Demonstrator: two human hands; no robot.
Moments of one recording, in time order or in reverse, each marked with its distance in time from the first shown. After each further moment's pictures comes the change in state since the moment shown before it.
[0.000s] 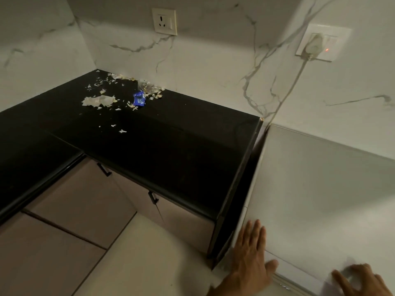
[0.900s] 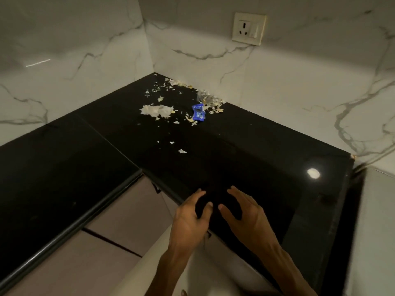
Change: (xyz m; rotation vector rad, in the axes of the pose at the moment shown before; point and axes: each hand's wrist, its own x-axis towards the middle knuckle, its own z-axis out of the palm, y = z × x) left_hand -0.059 -0.315 -0.201 -0.801 0.683 -0.549; right_hand -0.032 -0.465 0.143 0.209 -0.490 -0.819
